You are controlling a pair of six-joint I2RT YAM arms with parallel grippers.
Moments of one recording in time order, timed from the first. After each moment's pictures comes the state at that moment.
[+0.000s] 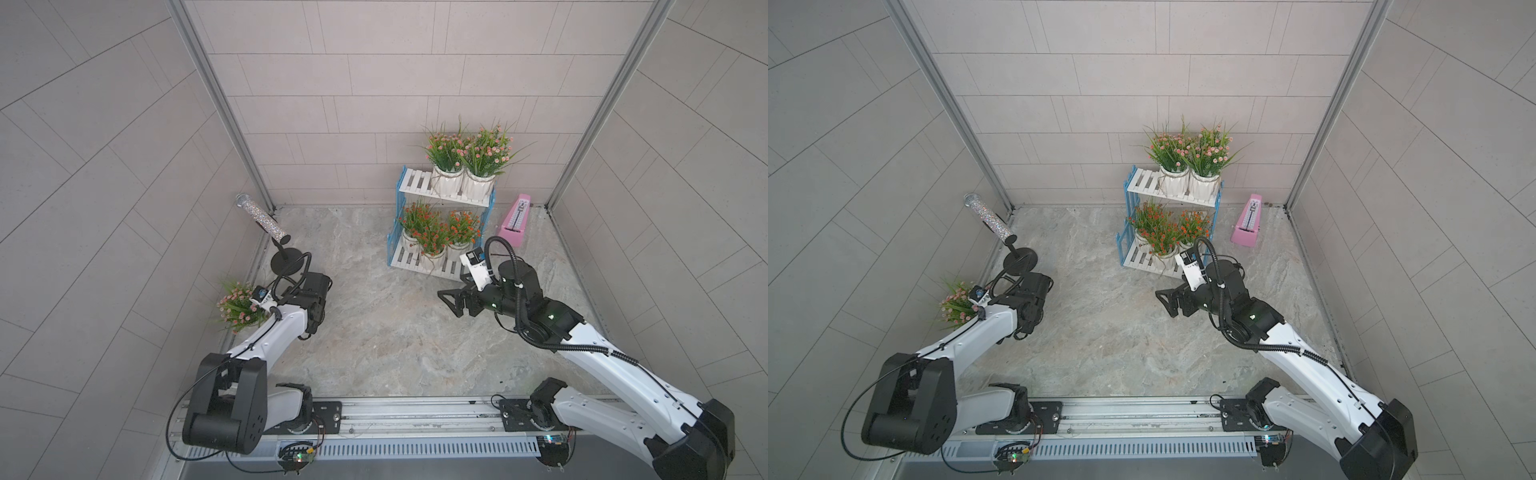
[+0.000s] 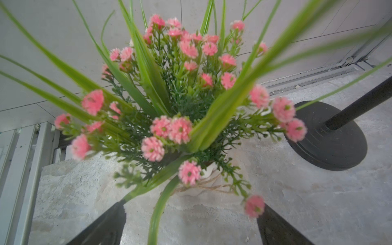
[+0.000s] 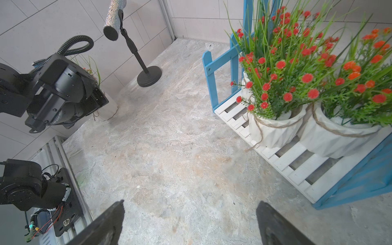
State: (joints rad) left arm -0.13 1.28 0.62 -0.63 -0.95 -1.26; right arm 0.56 0.95 0.78 -0.31 -0.24 0.19
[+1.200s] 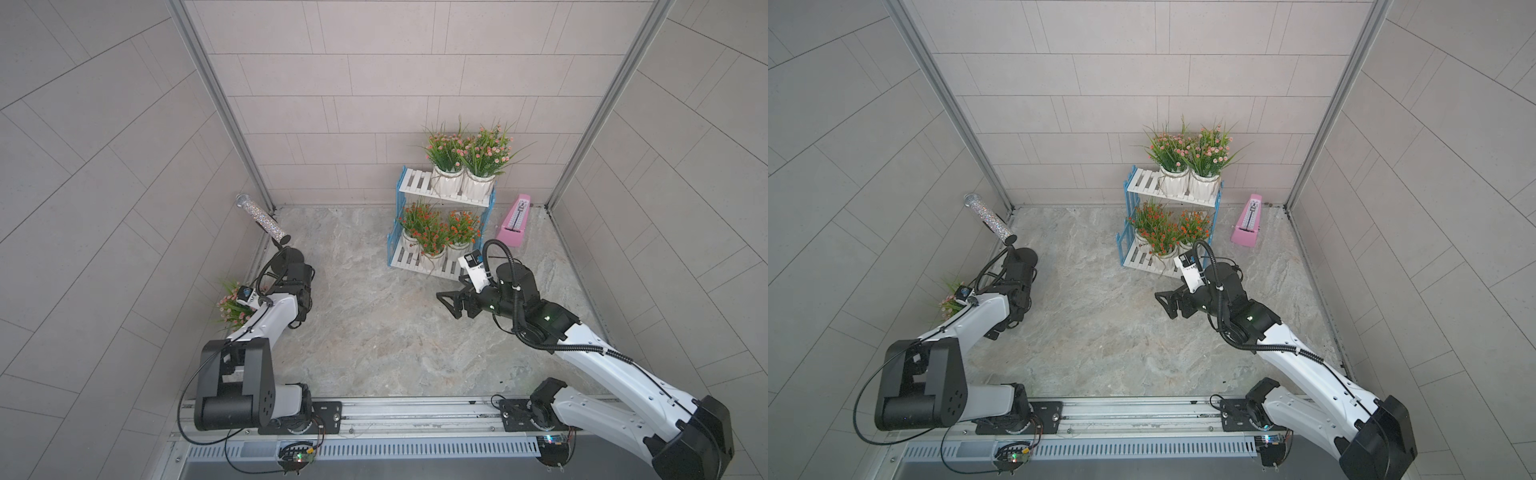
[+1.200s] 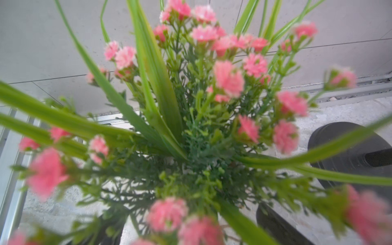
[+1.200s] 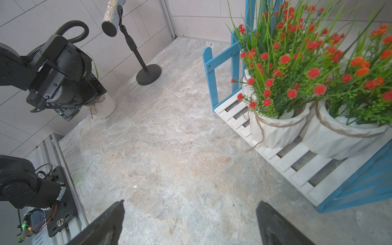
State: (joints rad) left arm 0.05 1.35 0.71 -0.63 -0.84 -1.25; right arm 0.56 0.96 0.74 -0.25 -0.25 0.18
